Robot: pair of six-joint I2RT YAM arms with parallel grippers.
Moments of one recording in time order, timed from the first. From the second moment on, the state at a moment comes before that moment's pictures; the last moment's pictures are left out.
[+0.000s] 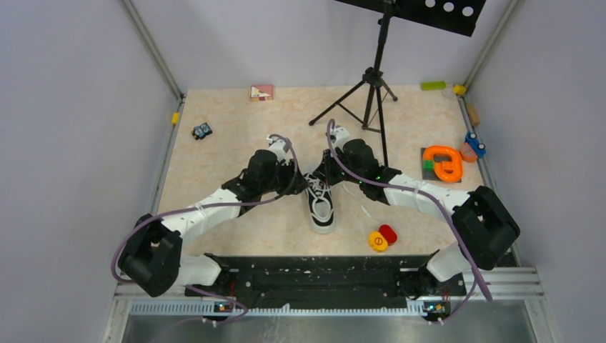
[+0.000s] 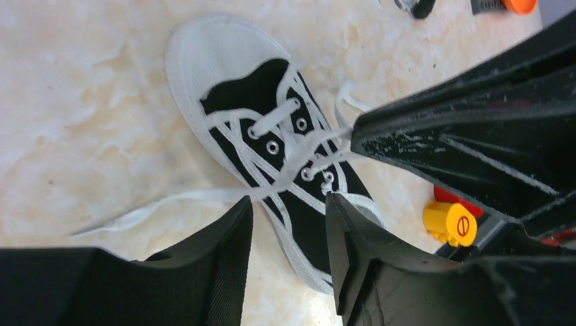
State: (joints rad) left arm -0.59 1.30 0.72 0.00 0.20 -0.54; right arm 0.74 1.49 0.89 0.15 -0.15 0.39
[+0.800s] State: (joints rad) left arm -0.60 1.41 0.76 0.03 0.24 -0.50; right arm 0.74 1.49 0.89 0.15 -0.13 0.40
